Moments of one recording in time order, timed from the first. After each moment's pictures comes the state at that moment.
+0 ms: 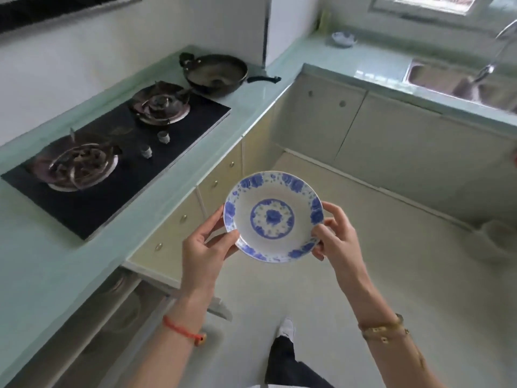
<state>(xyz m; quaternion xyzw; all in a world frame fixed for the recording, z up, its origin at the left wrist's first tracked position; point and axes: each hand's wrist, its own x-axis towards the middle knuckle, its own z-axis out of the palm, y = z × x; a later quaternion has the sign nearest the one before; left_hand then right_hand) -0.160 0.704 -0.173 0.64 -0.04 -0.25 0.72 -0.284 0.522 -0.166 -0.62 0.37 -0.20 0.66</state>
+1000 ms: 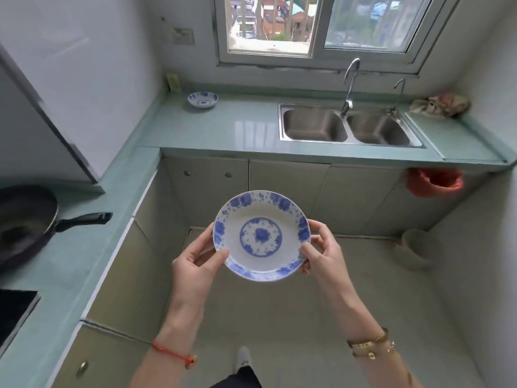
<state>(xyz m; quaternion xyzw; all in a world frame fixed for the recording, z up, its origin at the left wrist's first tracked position) 0.022 0.112 -0.167 0.61 -0.23 -0.38 0.65 -0.171 0.002 -0.166 -0.53 0.49 -0.35 0.60</state>
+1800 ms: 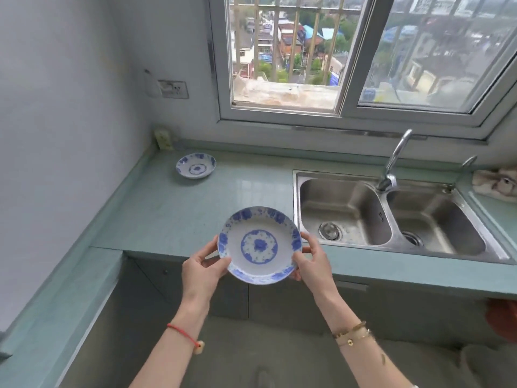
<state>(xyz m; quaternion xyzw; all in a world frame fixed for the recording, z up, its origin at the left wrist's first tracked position) 0.217 -0.371 -0.191 0.65 -0.16 -0.36 0.64 0.036 -0.483 -0.187 -0.57 0.51 -0.31 0.56</state>
